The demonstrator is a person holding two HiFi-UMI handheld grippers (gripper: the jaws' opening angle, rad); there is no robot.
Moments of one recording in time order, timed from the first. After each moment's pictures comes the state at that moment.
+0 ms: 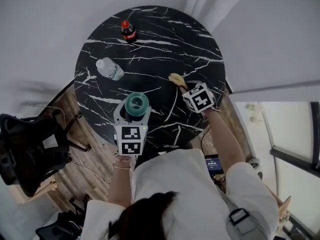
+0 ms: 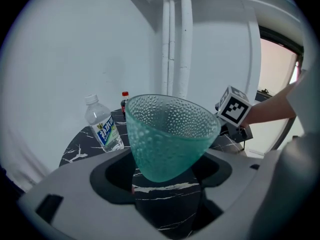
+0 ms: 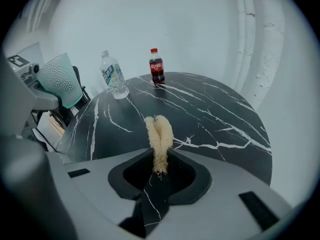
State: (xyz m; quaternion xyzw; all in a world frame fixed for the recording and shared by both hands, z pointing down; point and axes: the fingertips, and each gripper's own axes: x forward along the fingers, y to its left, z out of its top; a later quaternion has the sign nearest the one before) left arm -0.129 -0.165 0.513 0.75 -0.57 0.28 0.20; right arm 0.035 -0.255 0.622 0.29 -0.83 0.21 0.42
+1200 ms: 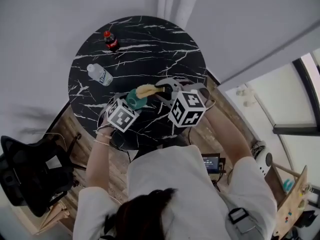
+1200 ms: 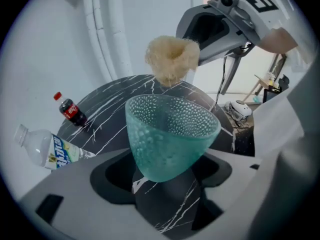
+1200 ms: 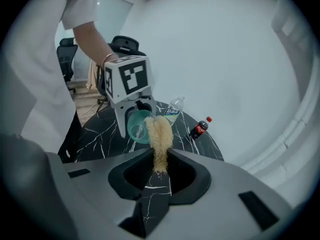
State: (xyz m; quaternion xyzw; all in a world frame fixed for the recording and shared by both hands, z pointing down) left arm -0.112 -0.141 0.569 0.81 -0.25 0.52 0.12; right arm -0.035 -0.154 0.471 0.14 -0.88 -0.17 0.42
